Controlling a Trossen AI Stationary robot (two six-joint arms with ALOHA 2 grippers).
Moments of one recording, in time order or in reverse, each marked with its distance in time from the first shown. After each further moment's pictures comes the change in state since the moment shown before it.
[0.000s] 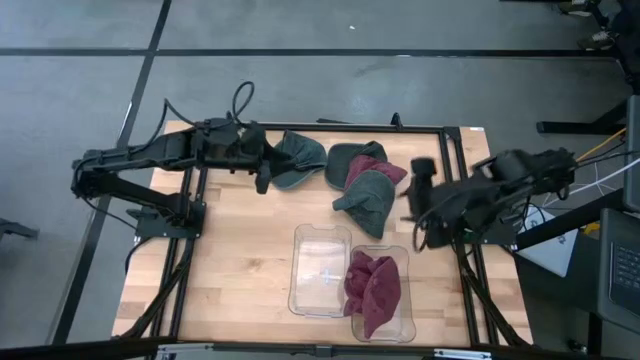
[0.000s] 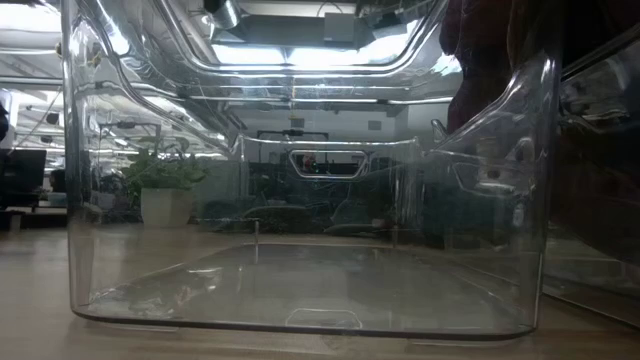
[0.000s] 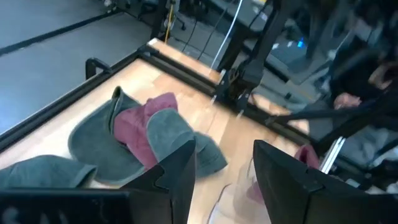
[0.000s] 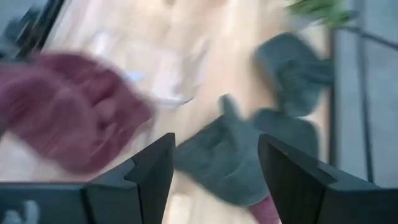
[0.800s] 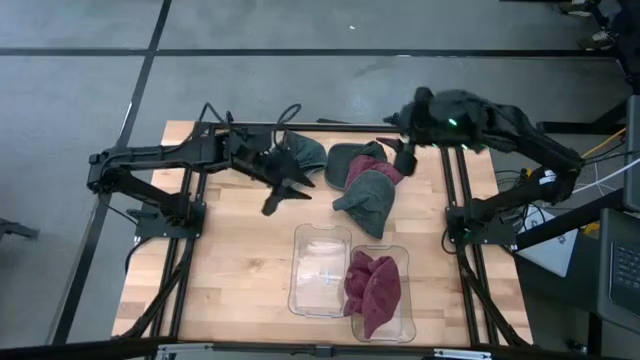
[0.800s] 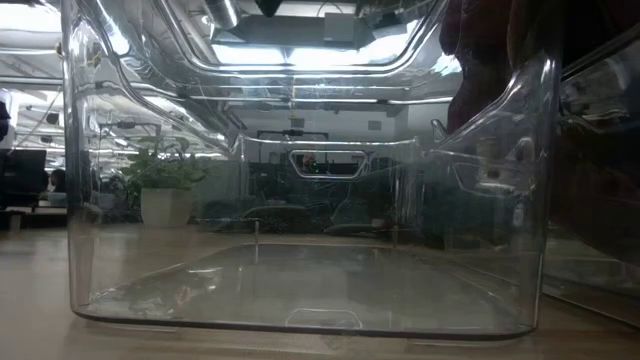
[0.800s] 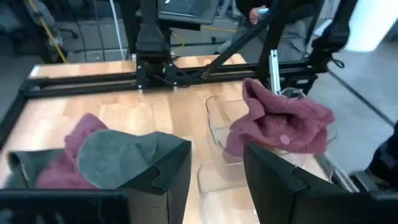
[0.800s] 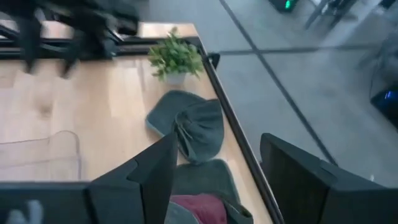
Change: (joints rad) left arm 0.020 0.169 0.000 0.101 0.402 0.548; right arm -0.568 -0.017 0.000 0.364 -0.090 -0.137
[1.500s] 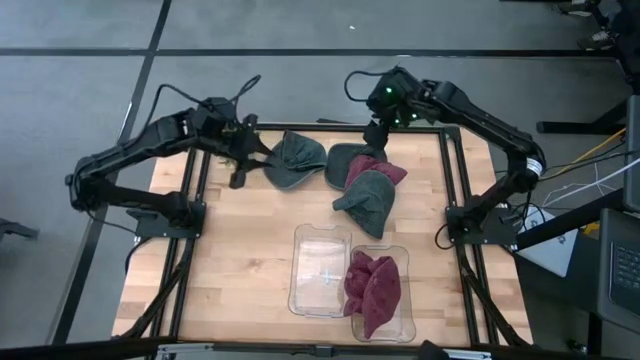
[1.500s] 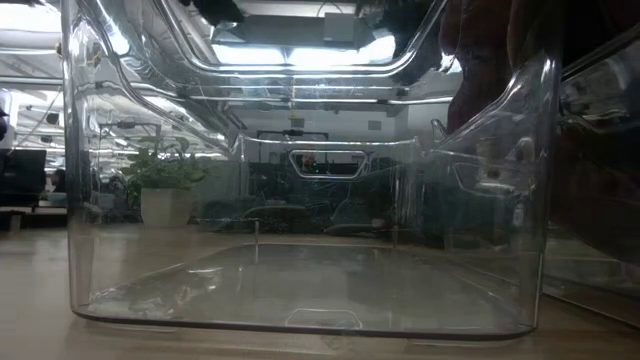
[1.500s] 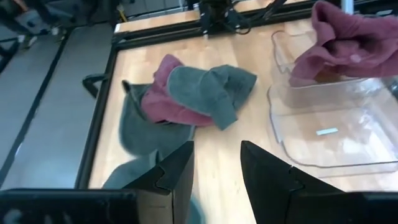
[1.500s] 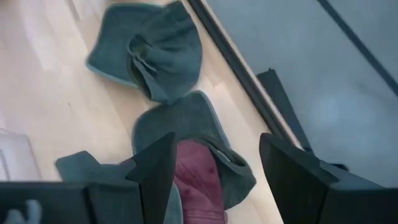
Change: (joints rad) left arm 0.283 -0.210 0.000 -0.402 -0.028 0.302; right arm -0.364 0.240 -0.095 -0.025 -0.214 0.052
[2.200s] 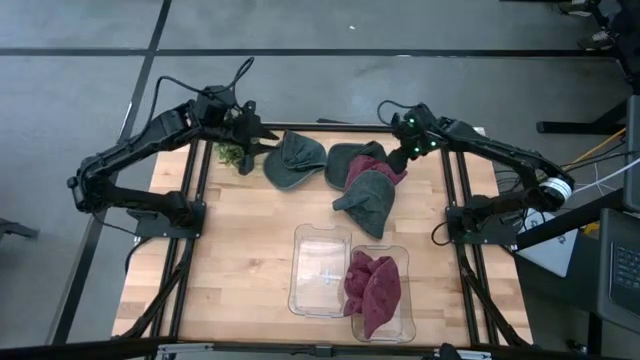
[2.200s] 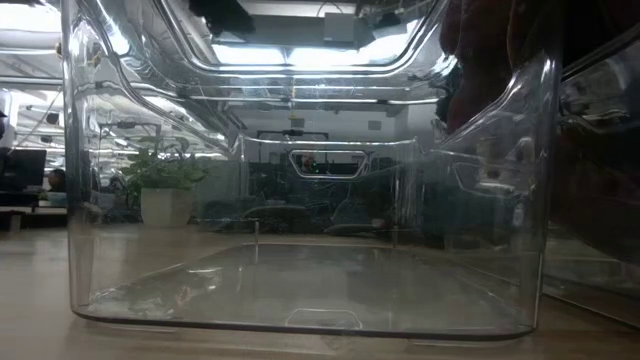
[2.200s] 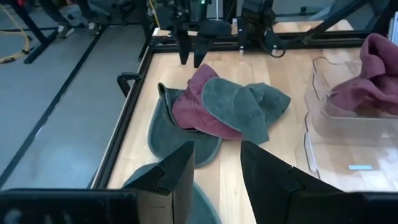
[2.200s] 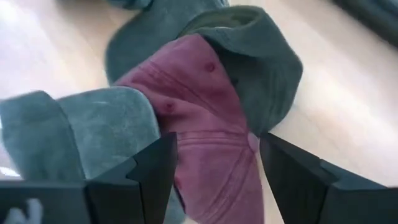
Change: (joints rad) left arm 0.105 0.041 0.000 0.111 0.004 -0.098; right arm -0.264 -0.270 -0.835 0.448 -0.329 0.090
